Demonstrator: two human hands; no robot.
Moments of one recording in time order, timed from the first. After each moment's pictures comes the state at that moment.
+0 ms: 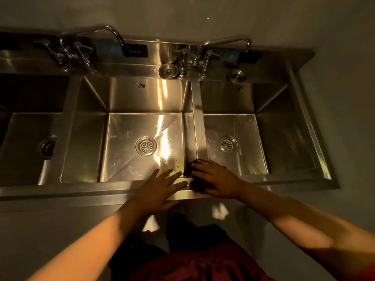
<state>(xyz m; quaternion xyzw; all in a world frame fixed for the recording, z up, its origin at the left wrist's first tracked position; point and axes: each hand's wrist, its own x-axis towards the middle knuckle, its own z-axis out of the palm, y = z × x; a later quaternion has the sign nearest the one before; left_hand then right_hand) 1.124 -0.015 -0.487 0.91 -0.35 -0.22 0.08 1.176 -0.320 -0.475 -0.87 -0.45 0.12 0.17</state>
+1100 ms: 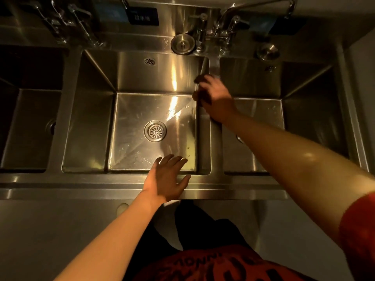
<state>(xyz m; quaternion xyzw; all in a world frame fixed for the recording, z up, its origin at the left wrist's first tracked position) 1.142 -0.039 -0.497 0.96 -0.11 -0.19 0.19 1.387 -0.242 -0.472 -0.95 -0.19 0.05 0.25</state>
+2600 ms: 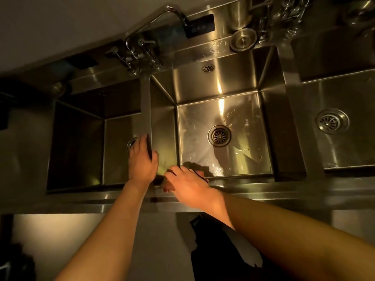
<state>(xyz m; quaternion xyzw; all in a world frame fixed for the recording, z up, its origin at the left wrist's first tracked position) 1.203 0.263 -0.486 0.97 0.17 -0.07 0.16 1.163 0.069 -0.499 -0.88 -0.33 0.18 0.29</state>
